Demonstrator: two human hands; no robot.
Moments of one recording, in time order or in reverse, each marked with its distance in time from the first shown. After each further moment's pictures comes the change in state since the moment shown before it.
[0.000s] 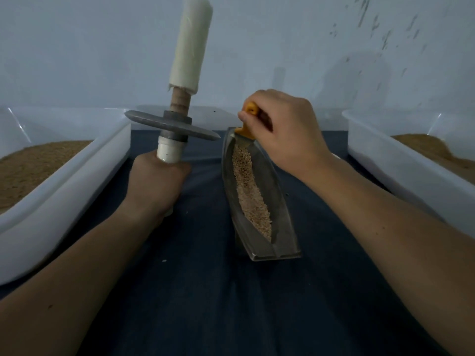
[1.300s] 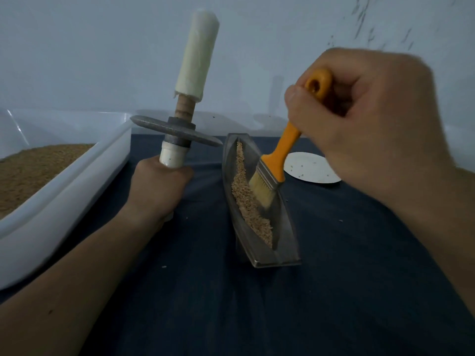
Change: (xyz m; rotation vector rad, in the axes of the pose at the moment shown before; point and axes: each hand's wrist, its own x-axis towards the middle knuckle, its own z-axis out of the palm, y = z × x) left_hand 0.000 0.002 0.000 0.009 -0.014 -0.016; right_hand -0.020 -0.070 -0.103 0.079 0.101 0.122
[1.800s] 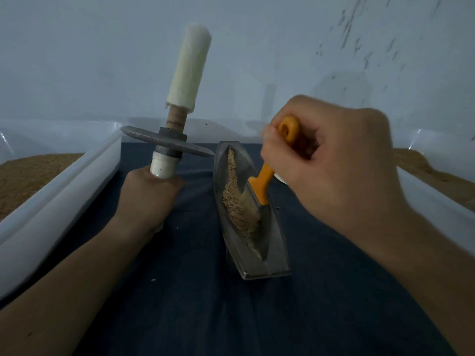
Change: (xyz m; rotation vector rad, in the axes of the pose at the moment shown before) left_hand 0.003 -0.005 0.001 0.018 0.002 0.019; right_hand -0.018 -0.005 0.012 -0.039 0.007 -0.005
